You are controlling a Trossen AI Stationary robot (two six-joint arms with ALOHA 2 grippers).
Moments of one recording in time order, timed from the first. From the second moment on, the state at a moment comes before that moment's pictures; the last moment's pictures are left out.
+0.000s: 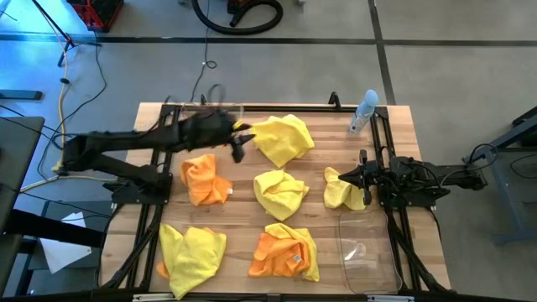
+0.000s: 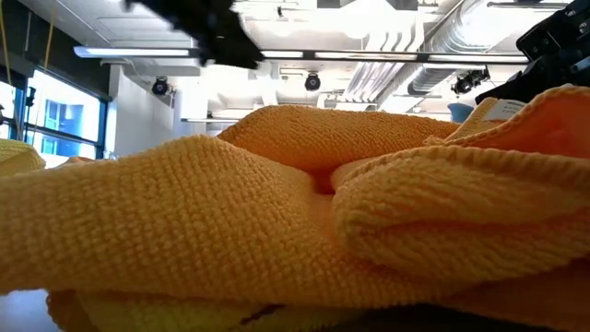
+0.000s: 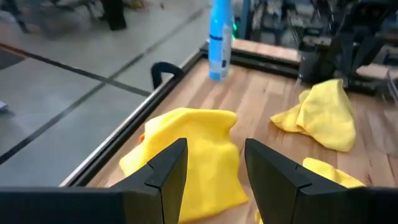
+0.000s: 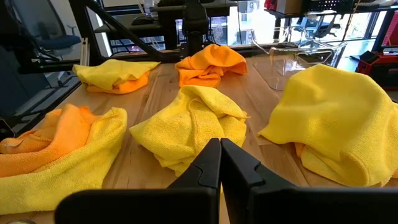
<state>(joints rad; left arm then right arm) 0.24 1.23 0.96 -0.14 -0.19 -0.04 0.06 0.01 0.10 -0.27 0.08 0.07</state>
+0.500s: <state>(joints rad) 0.34 1.91 1.62 -0.51 -0.11 0.20 0.06 0.01 0.10 -0.27 0.08 0.07</state>
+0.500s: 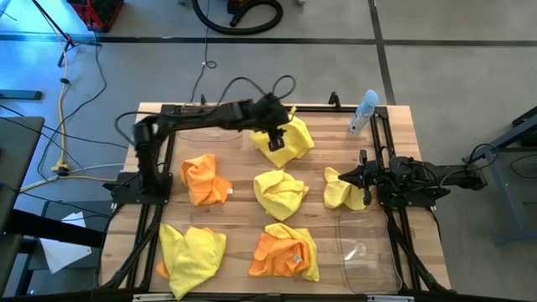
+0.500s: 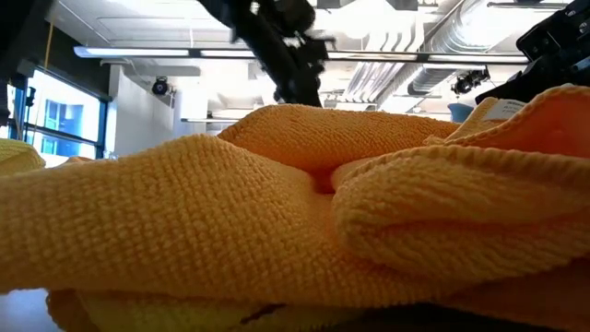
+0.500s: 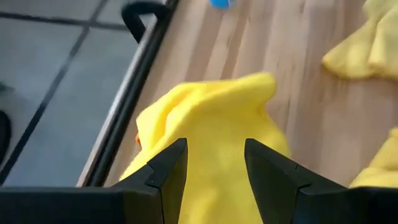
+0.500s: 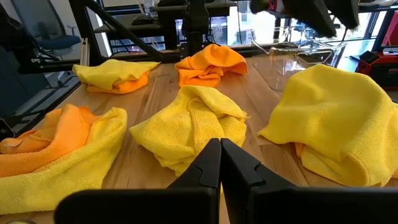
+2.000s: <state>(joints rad) 0.36 1.73 1.86 -0.89 -0.26 0.28 0.06 0.01 0.10 -0.27 0.08 0.07</state>
